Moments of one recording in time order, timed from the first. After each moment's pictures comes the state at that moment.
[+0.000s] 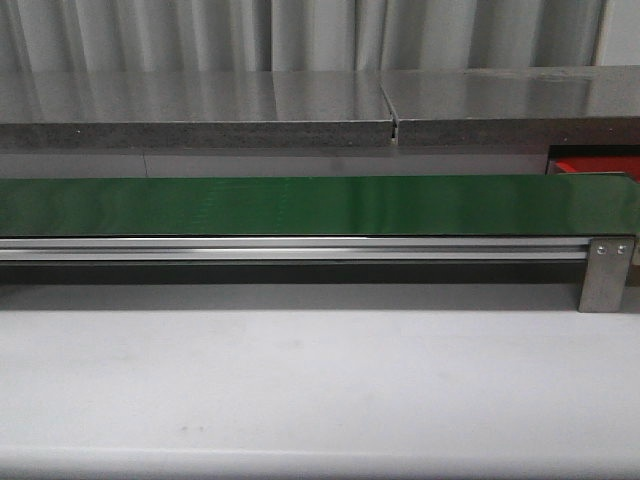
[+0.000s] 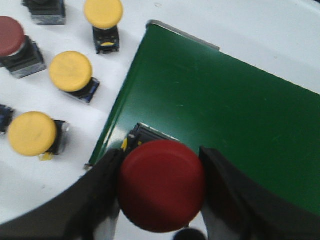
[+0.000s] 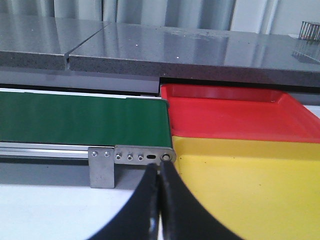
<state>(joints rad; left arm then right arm) 0.30 1.67 -1.41 -0.26 0.85 0.03 -0.10 -0.01 0.03 0.03 0.10 -0.03</state>
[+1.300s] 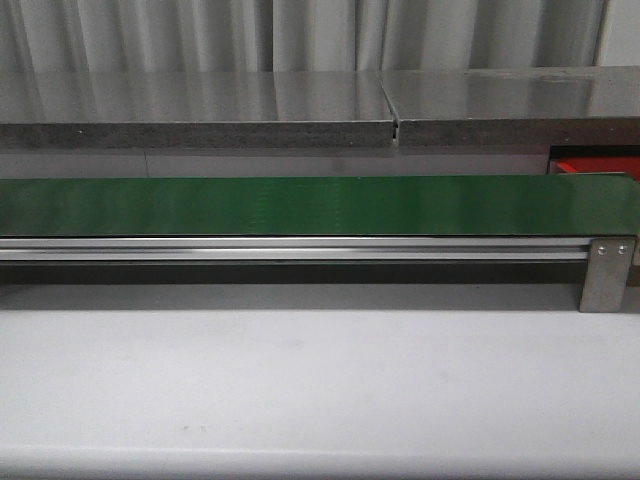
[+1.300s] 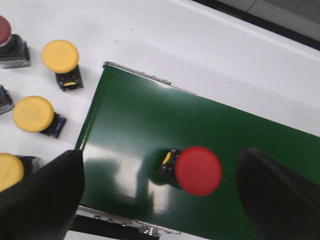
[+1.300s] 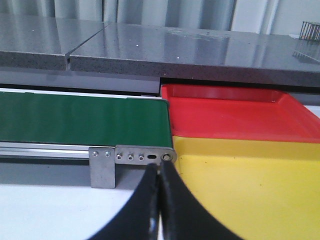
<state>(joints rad) 0.27 1.69 -1.53 -0.28 0.90 0.02 -0.10 -0.01 0.03 0.03 0.10 -0.03</state>
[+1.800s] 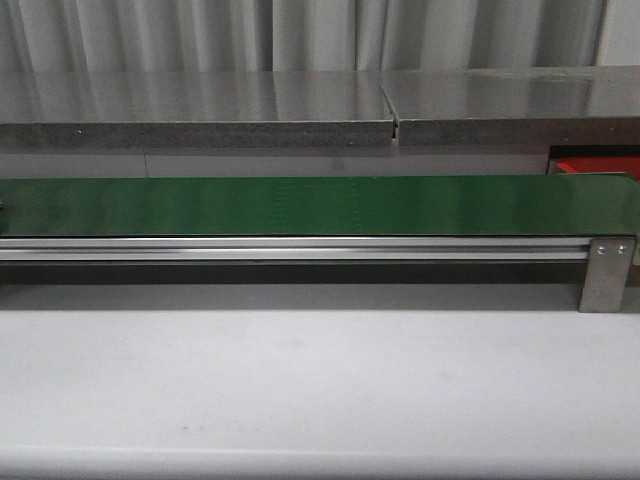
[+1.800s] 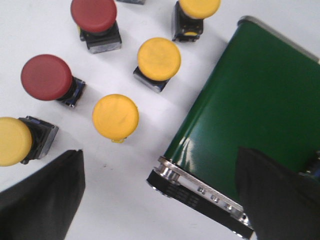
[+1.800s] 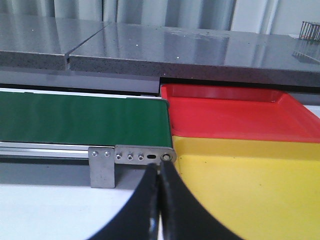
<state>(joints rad) 0.41 1.74 -1.45 -0.12 0.91 -0.12 -0.10 -0.01 0.03 0.03 0.10 -0.03</state>
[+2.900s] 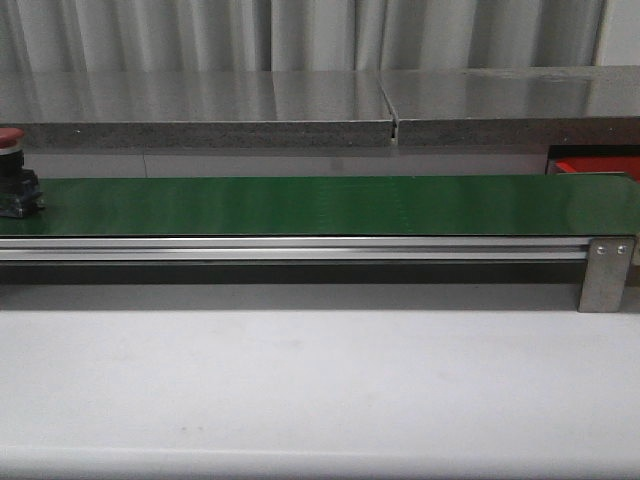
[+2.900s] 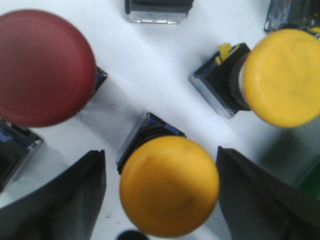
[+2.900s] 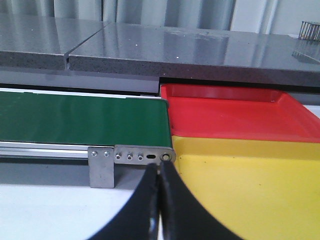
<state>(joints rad) 0.48 2.02 -1.45 -0.18 0.76 -0.22 -0.10 -0.01 0.03 0.03 0.10 -0.03</state>
